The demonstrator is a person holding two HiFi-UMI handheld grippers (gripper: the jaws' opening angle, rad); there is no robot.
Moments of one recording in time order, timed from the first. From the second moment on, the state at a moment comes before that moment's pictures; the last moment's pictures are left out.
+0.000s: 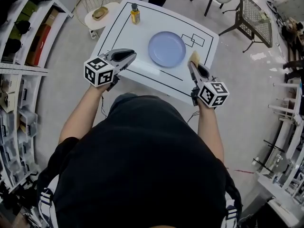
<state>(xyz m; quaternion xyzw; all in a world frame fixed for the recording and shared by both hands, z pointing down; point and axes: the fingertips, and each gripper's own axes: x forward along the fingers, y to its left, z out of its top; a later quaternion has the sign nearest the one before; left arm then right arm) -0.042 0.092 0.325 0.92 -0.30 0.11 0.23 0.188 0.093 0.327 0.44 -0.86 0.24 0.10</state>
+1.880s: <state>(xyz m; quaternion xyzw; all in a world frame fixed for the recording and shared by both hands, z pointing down) -0.032 -0.002 0.431 0.90 -0.23 0.16 0.32 0.163 -0.001 0.462 0.42 -0.83 0.31 0.21</state>
